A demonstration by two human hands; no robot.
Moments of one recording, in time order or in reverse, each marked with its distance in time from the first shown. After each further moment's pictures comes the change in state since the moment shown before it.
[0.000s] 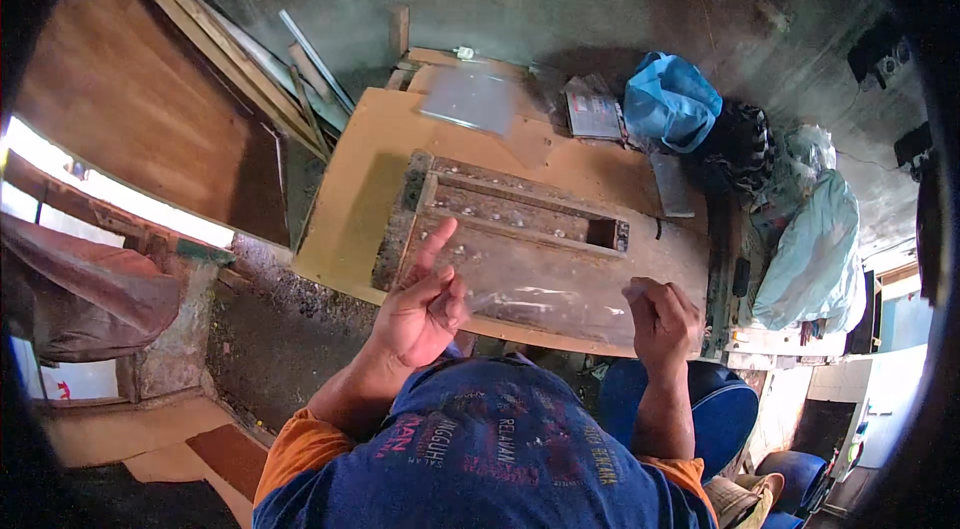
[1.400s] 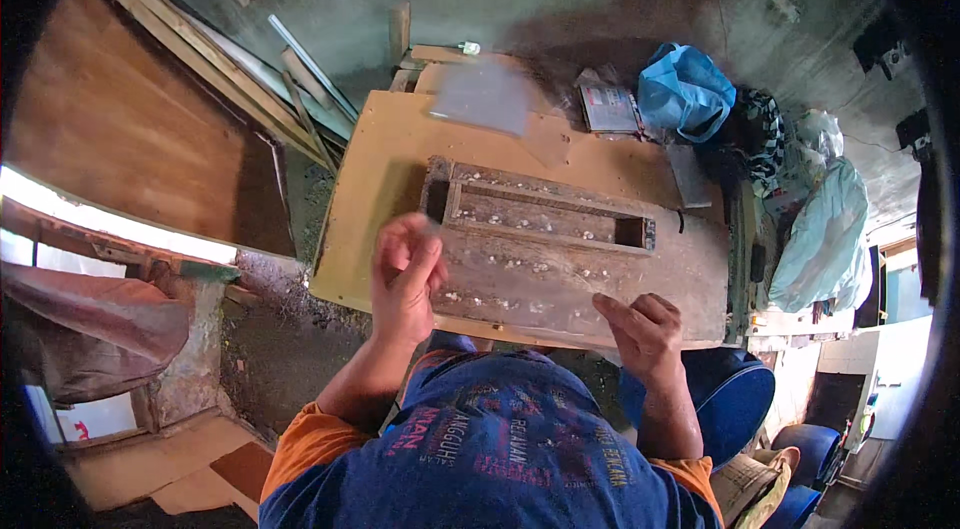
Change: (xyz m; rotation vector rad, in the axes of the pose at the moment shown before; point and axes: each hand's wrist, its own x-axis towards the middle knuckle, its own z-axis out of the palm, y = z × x) left_hand 0.026 0.065 -0.031 0.698 0.345 0.499; right_hand 0.007 -0.047 0.050 0.079 -0.213 -0.154
